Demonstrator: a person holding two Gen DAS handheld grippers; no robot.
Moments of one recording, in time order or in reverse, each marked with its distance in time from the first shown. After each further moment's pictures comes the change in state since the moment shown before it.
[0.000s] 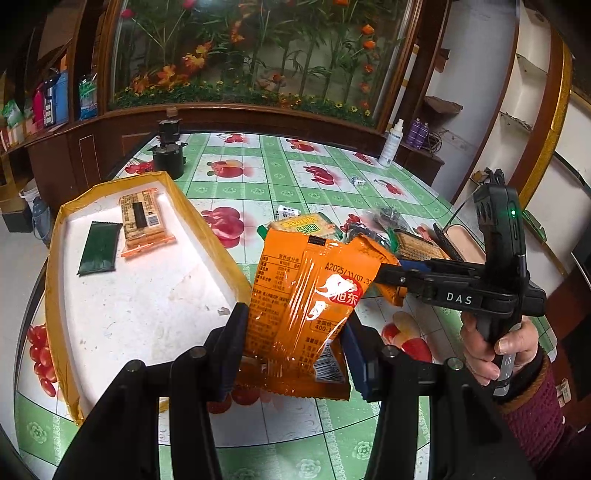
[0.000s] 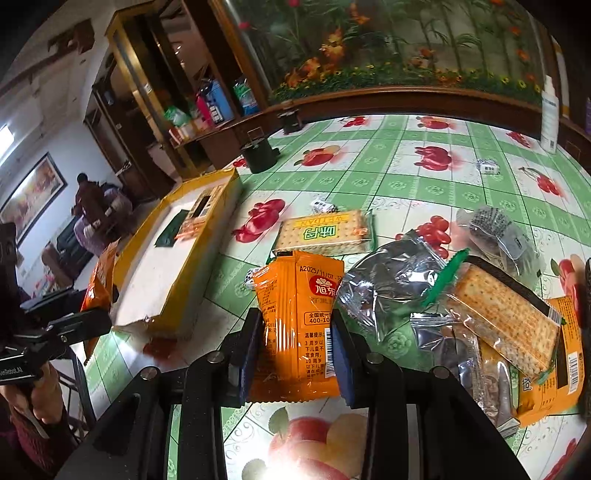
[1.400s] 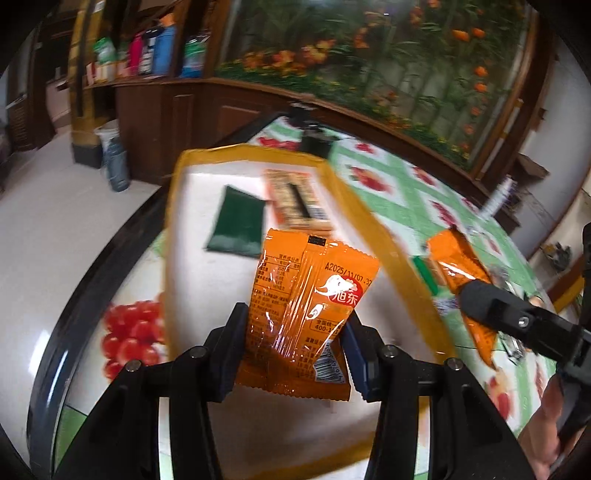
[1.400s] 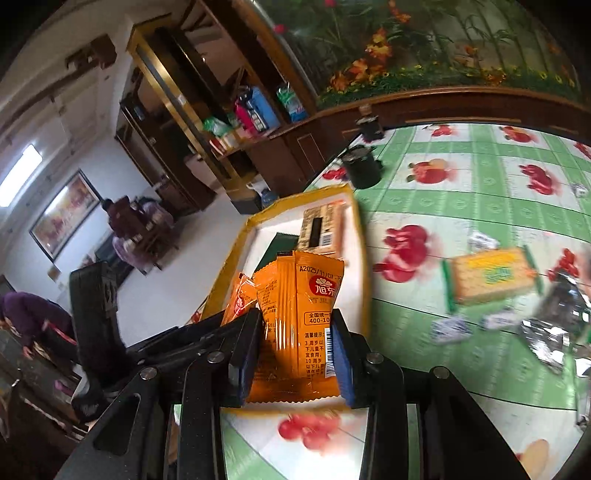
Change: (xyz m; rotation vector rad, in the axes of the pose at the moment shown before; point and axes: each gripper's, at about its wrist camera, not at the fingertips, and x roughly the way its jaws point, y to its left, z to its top) left arm 0.010 0.140 -0.010 -0.317 -0.025 0.241; right arm 0.058 0.140 0.042 0.027 -0.007 0.166
